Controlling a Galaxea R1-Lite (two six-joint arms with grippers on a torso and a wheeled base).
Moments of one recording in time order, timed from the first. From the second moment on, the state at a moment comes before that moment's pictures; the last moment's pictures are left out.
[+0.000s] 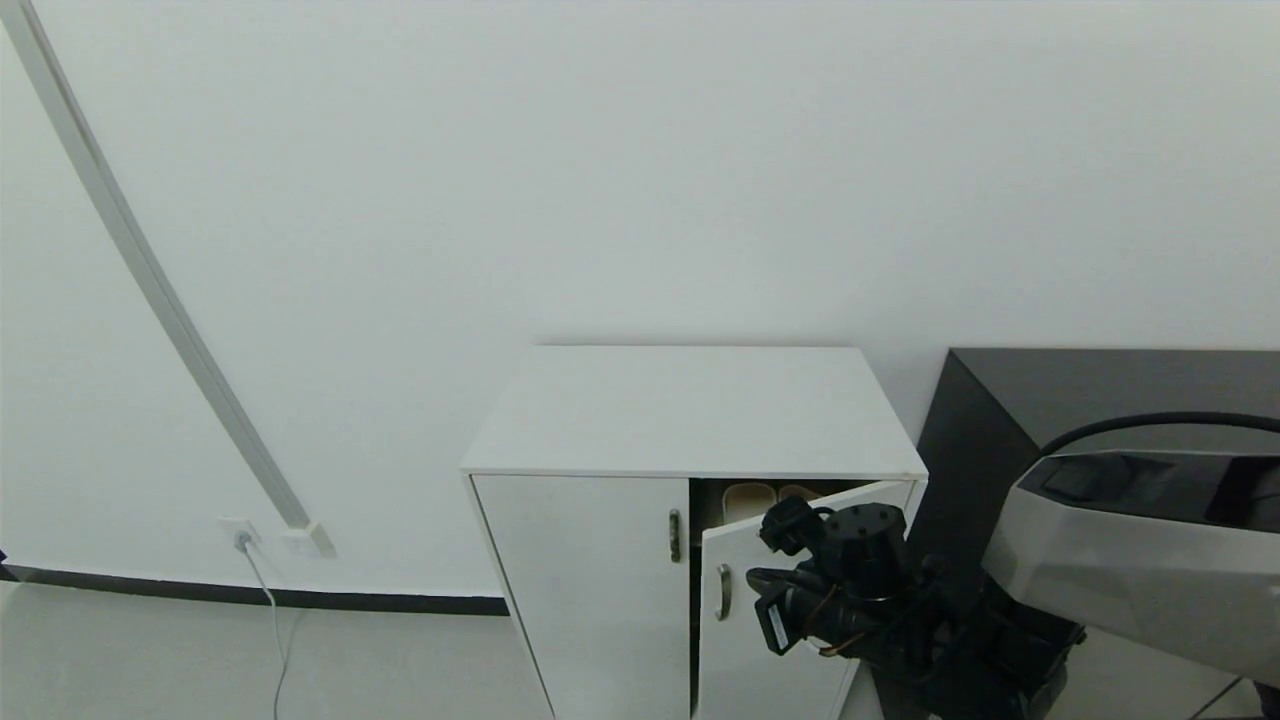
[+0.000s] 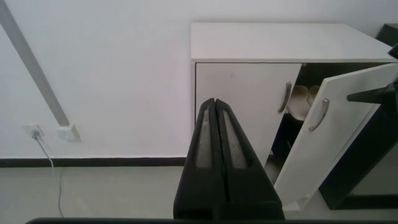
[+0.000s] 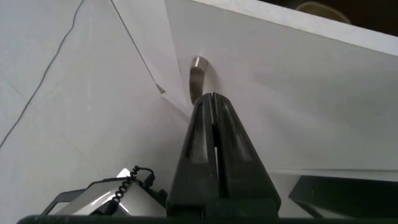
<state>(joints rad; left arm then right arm) 0.00 0.00 0.00 0.00 -0.01 -0.01 0.66 2.29 -0.75 -1.08 0.00 0.00</state>
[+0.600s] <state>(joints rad) 0.00 0.00 0.00 0.00 -0.01 -0.01 0.60 2.40 -0.88 -1.08 0.00 0.00</state>
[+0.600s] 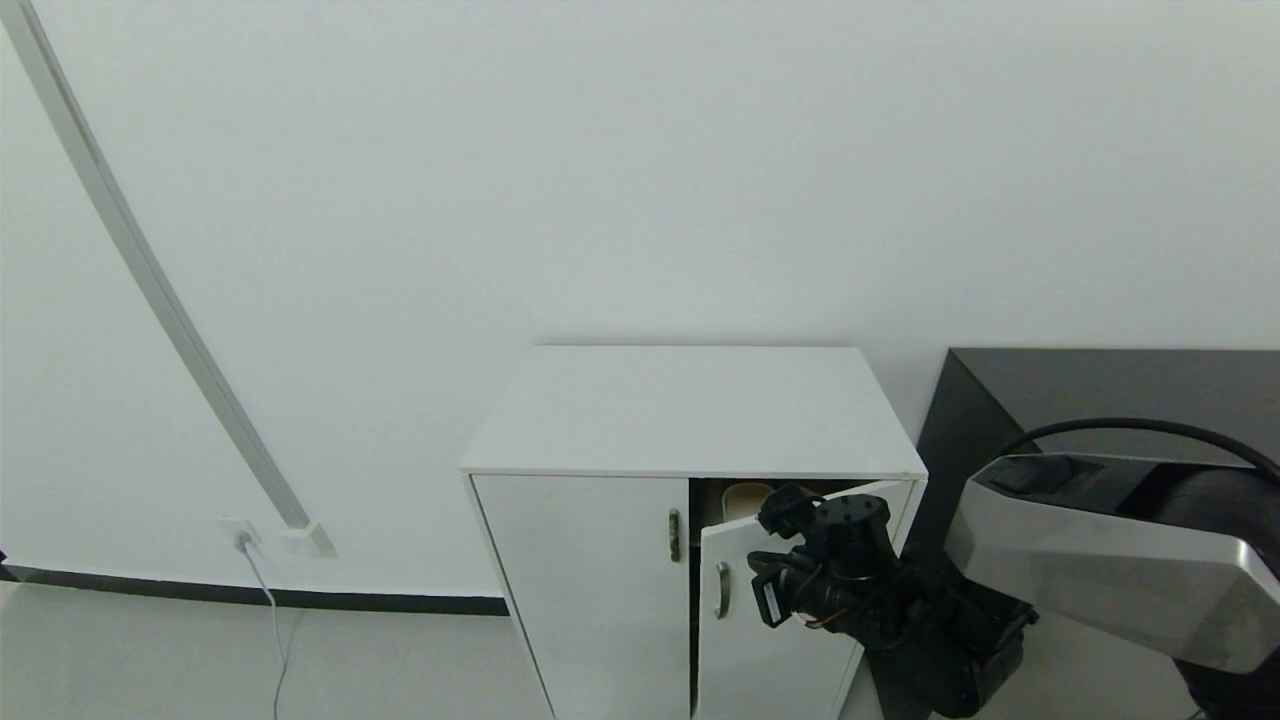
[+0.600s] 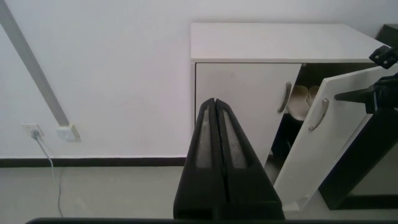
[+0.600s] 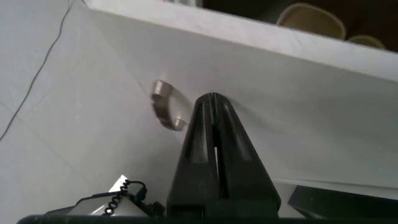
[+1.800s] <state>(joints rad) 0.00 0.00 0.00 0.00 0.01 -0.01 0.54 2.49 -1.00 -1.08 -0.01 0.00</state>
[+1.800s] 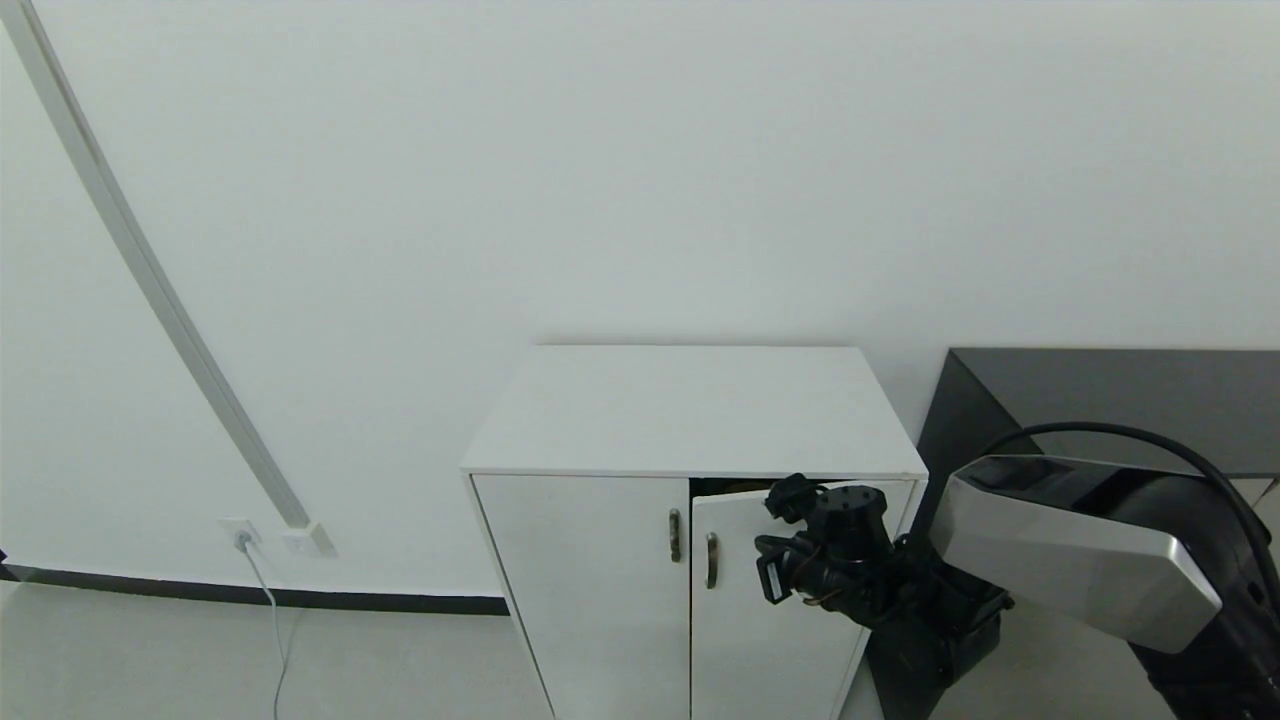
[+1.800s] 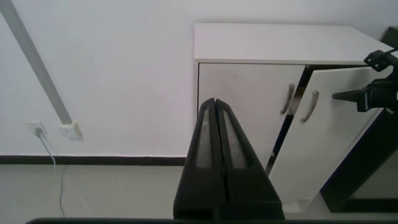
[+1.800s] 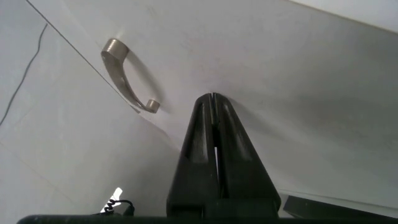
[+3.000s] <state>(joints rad) 0.00 0.00 0.00 0.00 0.01 -0.01 0.49 2.53 -1.06 -1.07 -0.01 0.00</state>
